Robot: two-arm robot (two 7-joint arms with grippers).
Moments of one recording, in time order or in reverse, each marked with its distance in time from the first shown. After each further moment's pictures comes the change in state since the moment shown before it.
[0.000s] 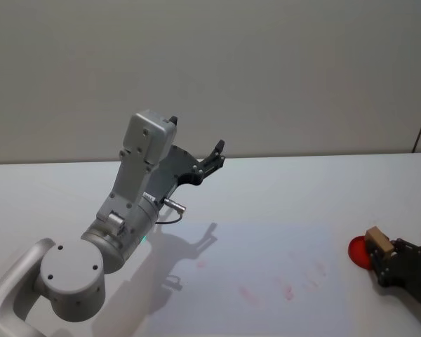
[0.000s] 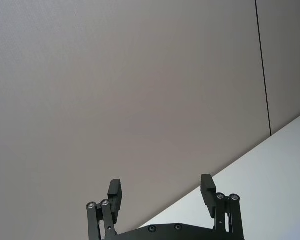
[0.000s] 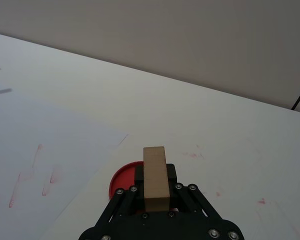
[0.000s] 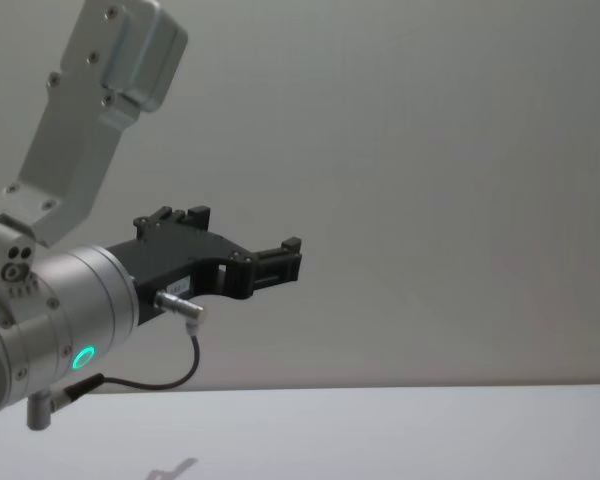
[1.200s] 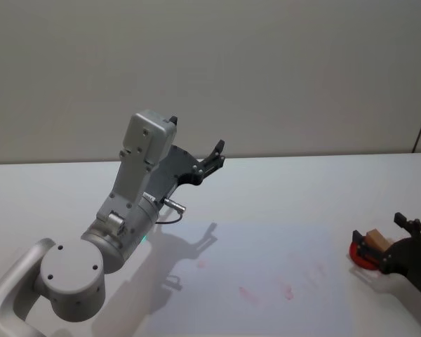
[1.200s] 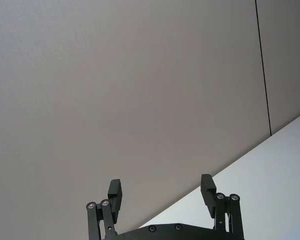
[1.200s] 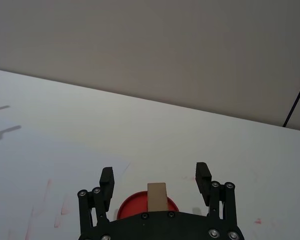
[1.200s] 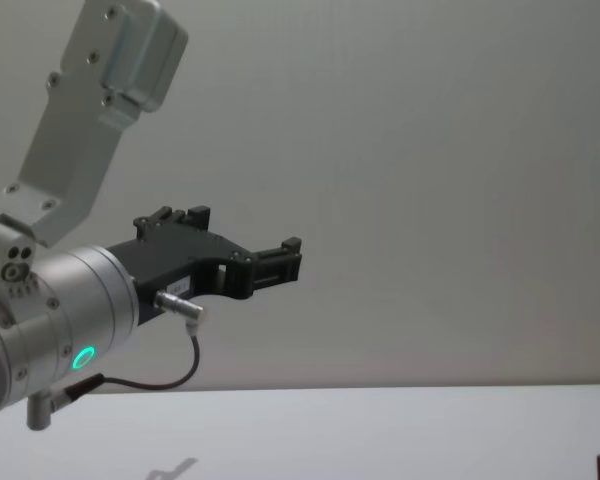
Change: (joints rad) left arm 0.000 0.000 0.000 0.000 0.000 0.000 0.000; right arm -0.022 -0.002 0.009 -0.066 0.072 -0.015 -0.026
